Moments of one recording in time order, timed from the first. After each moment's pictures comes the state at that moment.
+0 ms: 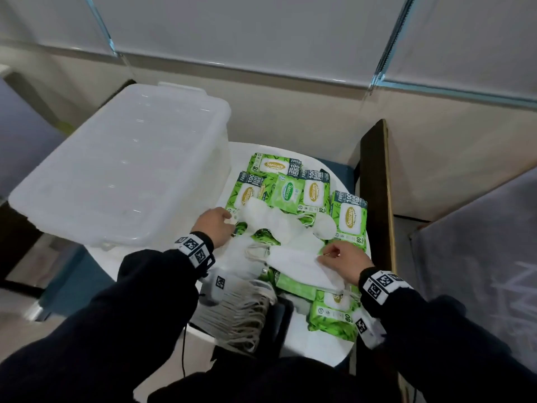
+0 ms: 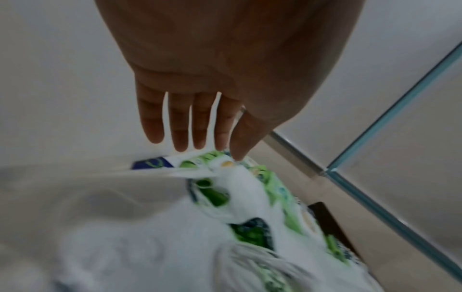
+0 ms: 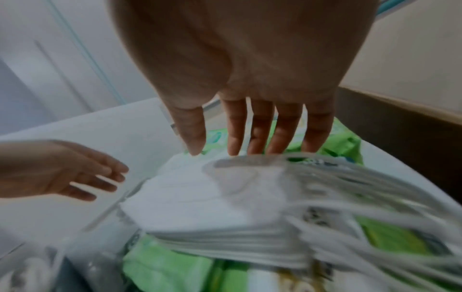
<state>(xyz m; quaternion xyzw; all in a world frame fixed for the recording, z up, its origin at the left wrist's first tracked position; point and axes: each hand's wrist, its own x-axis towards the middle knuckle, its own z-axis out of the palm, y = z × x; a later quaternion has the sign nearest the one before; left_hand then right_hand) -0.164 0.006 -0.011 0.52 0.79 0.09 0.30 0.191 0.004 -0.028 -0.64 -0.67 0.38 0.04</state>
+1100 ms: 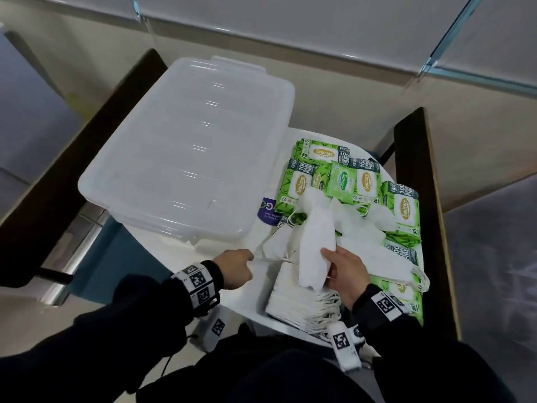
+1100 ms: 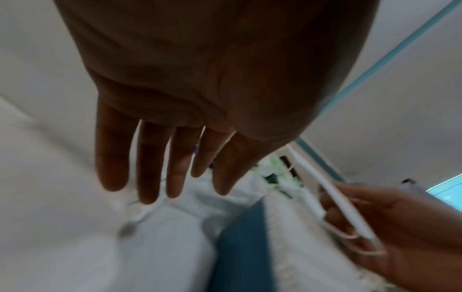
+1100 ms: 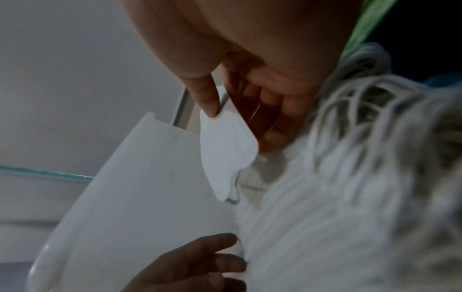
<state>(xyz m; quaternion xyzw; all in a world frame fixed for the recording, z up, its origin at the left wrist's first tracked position) -0.279 -0.096 -0.029 0.60 0.66 -0.11 0.45 -0.006 -0.084 -0.012 -0.65 -0.24 0.65 0.33</state>
